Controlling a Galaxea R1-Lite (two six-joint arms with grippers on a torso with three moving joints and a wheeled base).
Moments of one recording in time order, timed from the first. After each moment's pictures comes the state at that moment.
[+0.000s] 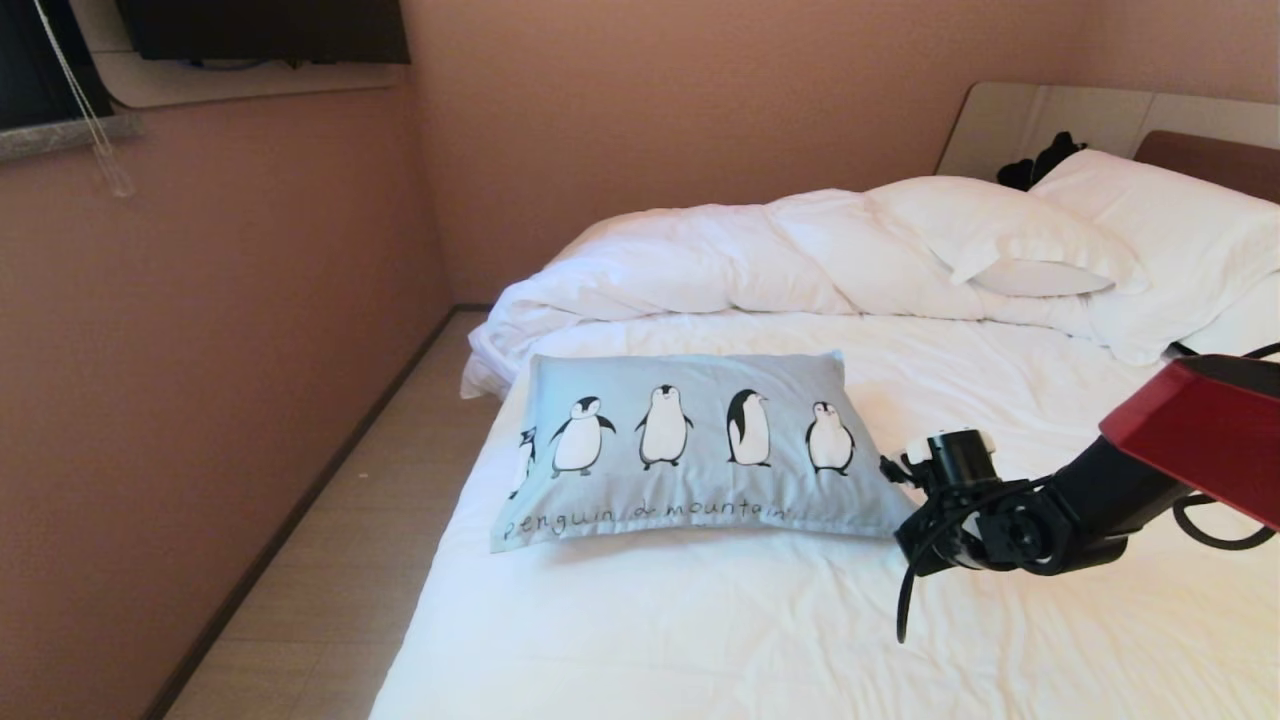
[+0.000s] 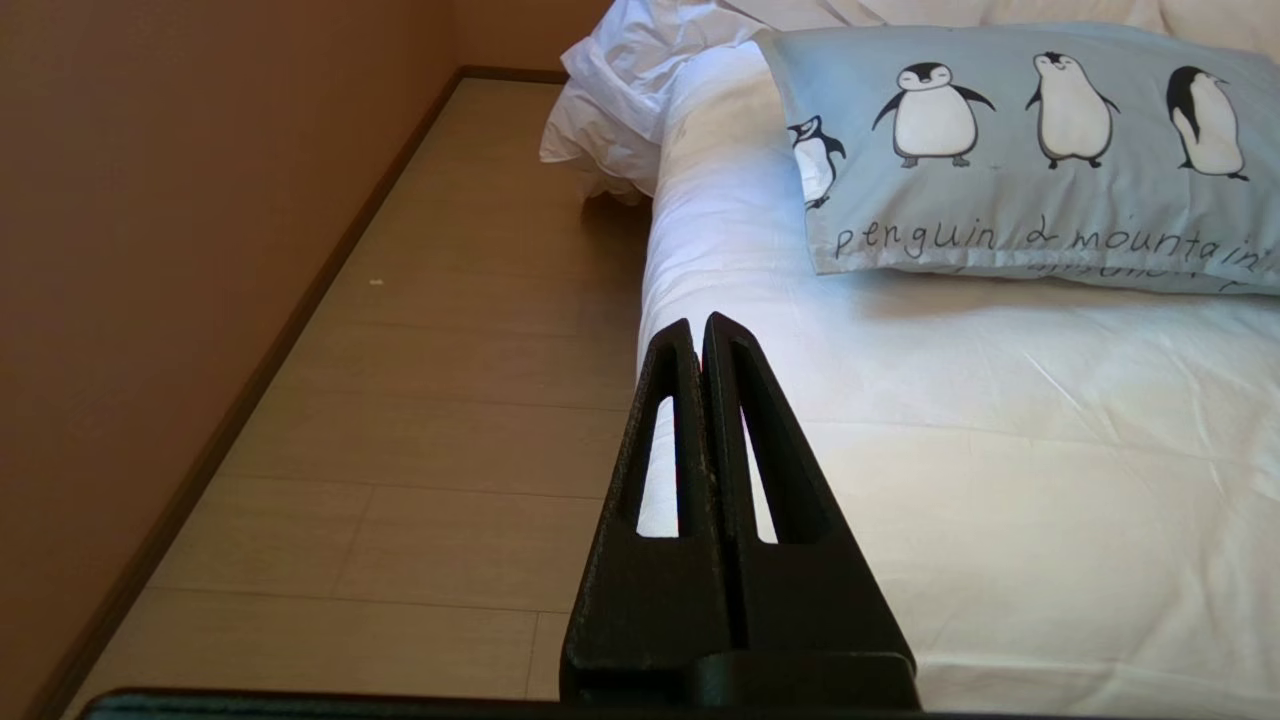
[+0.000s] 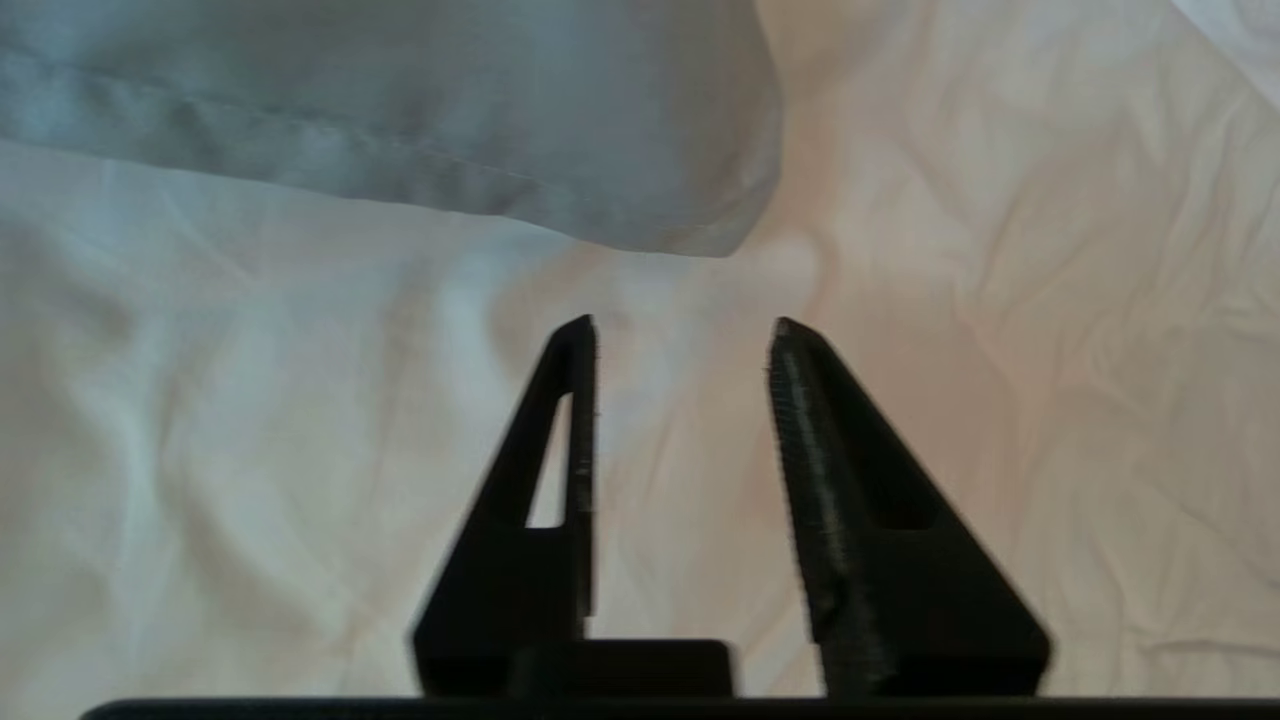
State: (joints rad) left arm 0.00 0.00 0.00 -0.01 0.01 -0.07; right arm 0.17 2.23 -0.98 -0.40 -0.39 -0.20
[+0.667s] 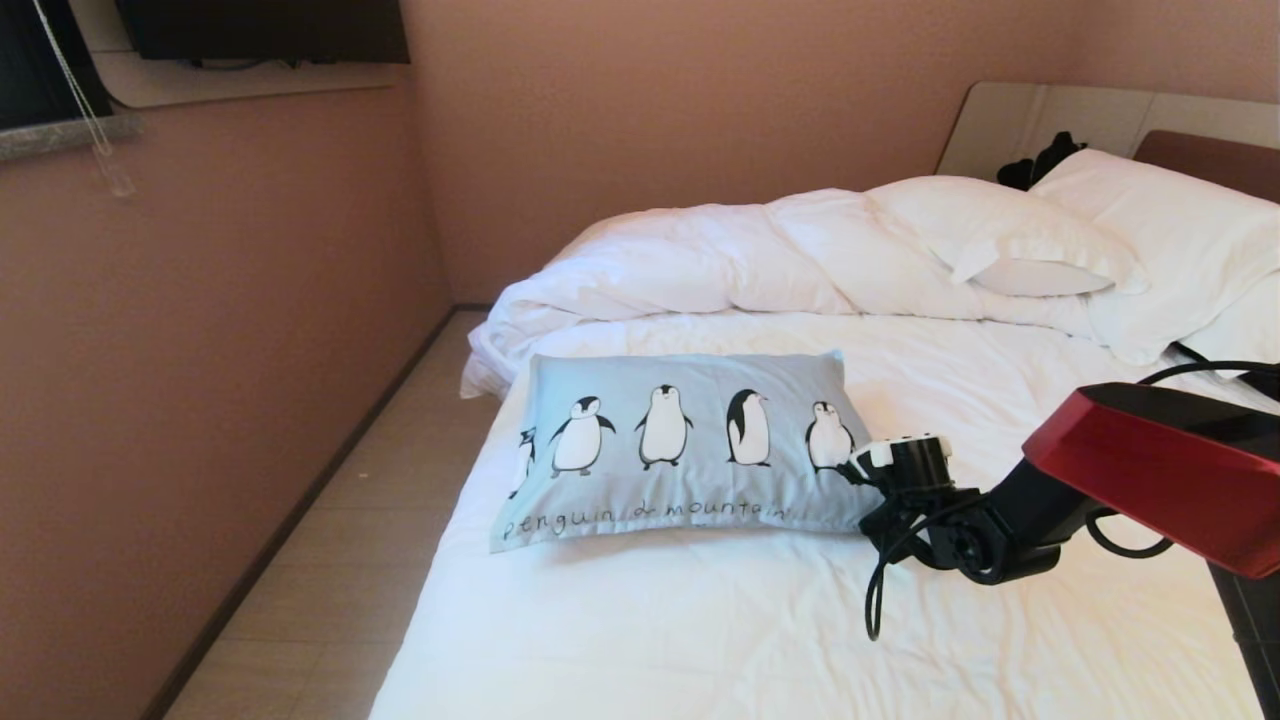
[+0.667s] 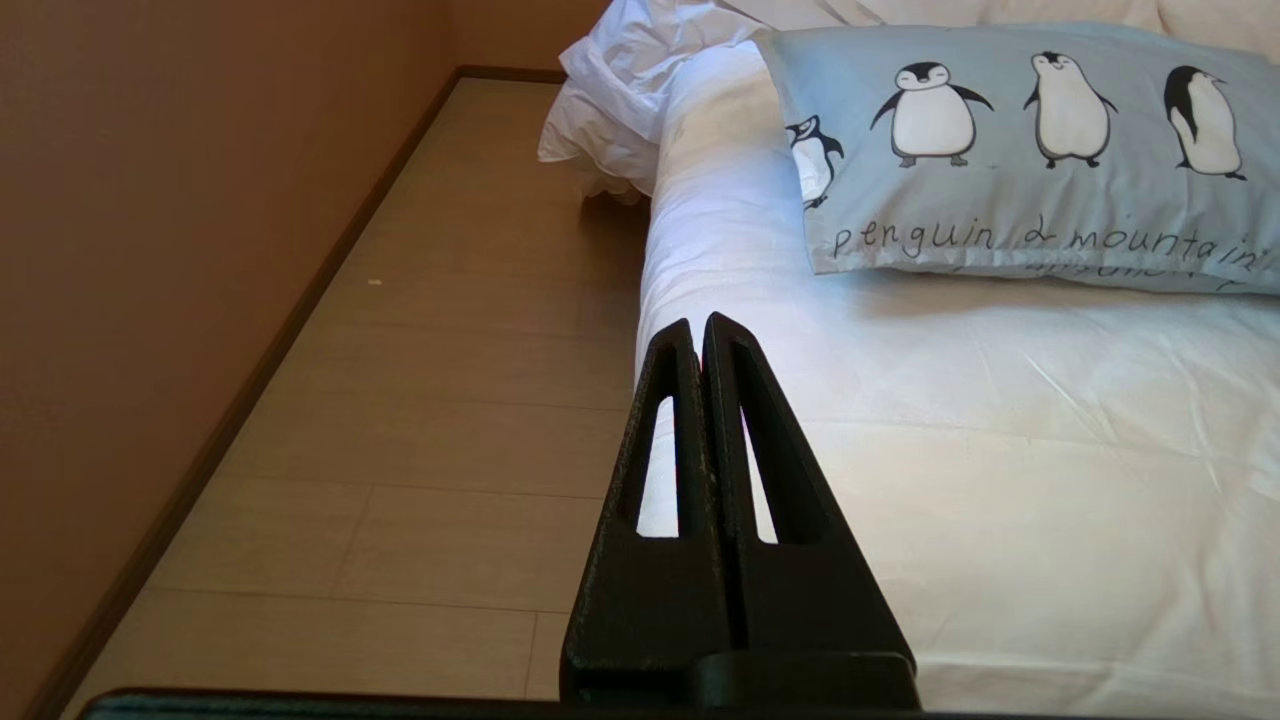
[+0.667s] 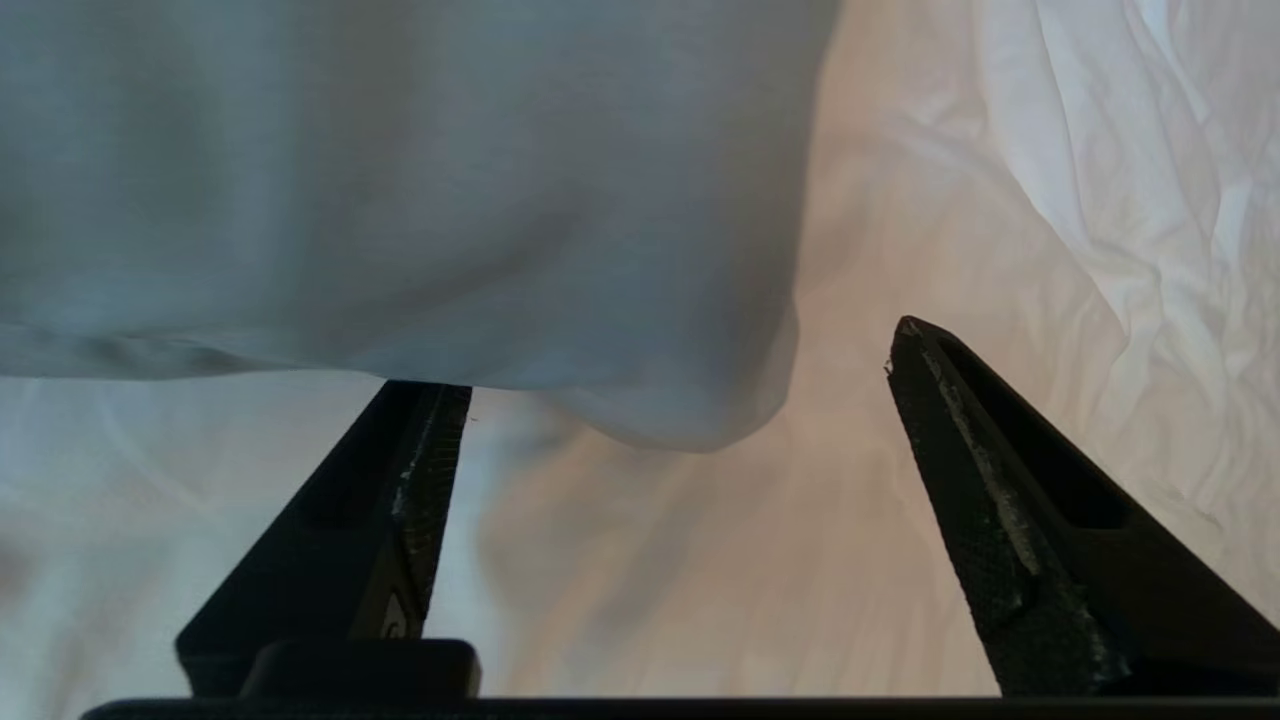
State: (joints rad) left arm 0.00 0.00 0.00 -0.01 0.01 -0.07; right arm 0.22 2.38 -1.08 -0.60 -0.51 -0.41
